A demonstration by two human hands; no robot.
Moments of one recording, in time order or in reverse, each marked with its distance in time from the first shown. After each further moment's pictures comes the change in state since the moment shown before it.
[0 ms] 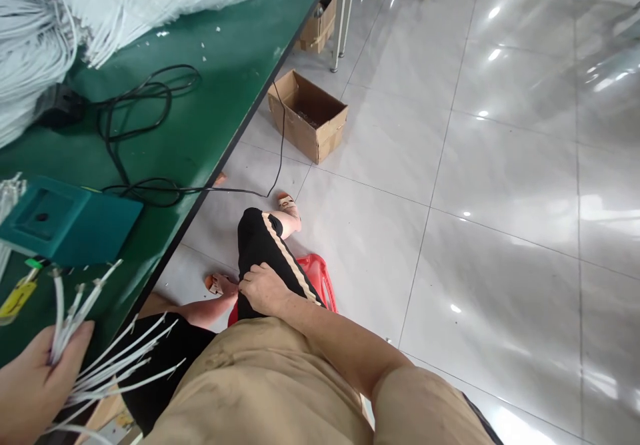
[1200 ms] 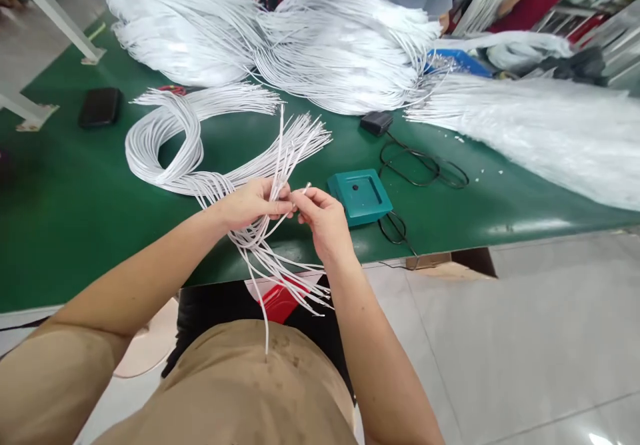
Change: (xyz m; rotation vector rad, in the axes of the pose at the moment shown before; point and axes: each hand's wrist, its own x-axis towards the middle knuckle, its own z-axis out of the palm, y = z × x) left_hand 0.057 -0.041 -0.048 -1.617 -0.115 0.177; right_hand 0.216 -0.207 -0.111 1.243 -0.130 0.092
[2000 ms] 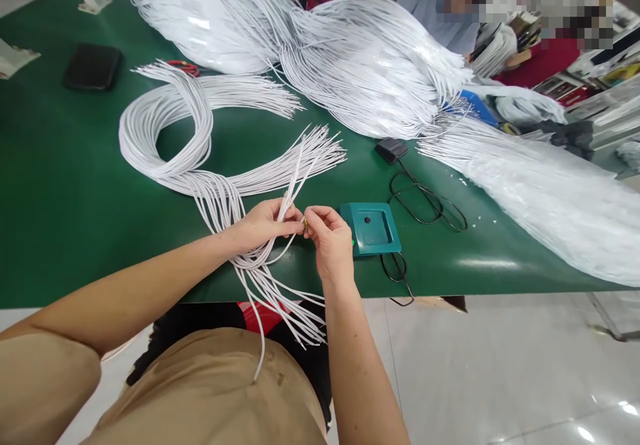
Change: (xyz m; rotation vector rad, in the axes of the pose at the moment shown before) left_hand 0.011 -0.034 -0.006 0.004 0.267 0.024; right_hand 0.026 0.014 0.003 -0.129 0.098 0.071
